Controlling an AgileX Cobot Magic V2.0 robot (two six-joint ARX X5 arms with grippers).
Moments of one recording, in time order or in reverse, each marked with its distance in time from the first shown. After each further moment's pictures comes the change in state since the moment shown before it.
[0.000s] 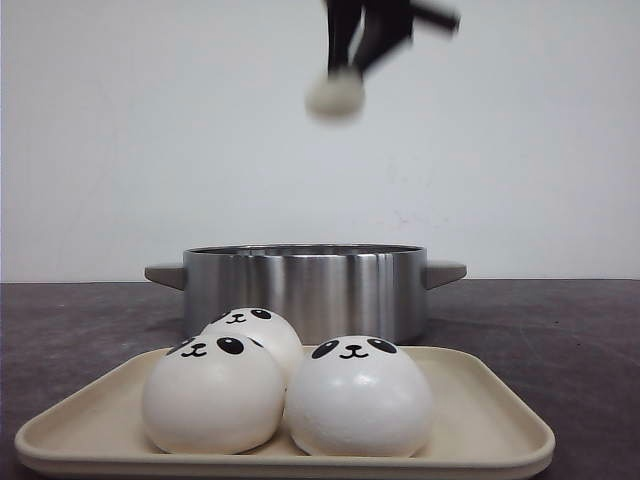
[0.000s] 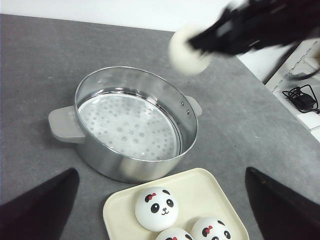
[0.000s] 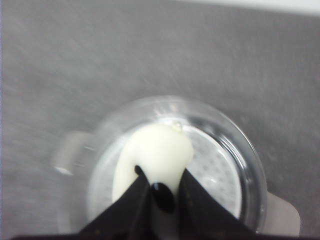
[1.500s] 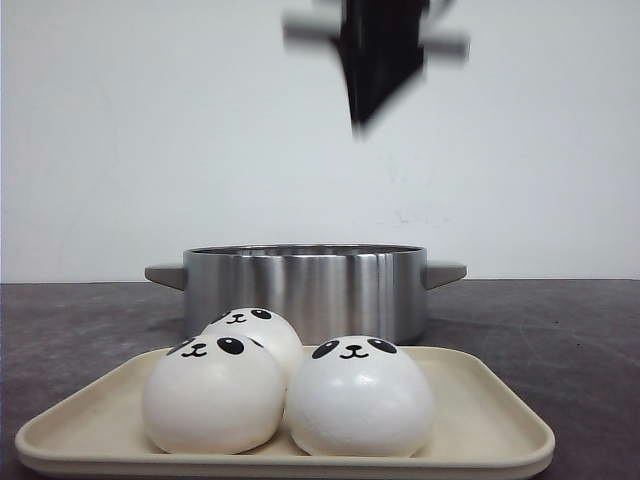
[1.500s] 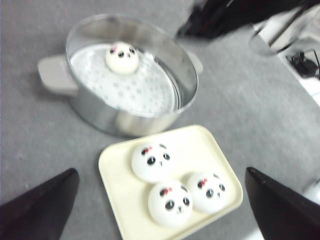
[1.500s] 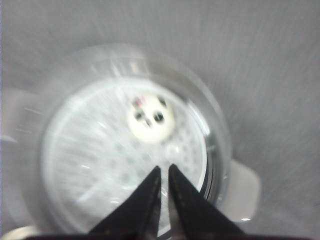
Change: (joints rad) left arm -0.075 0.000 0.000 -0.199 -0.001 -0.001; right arm 0.079 -0.092 0.006 -0.134 0.165 -0.038
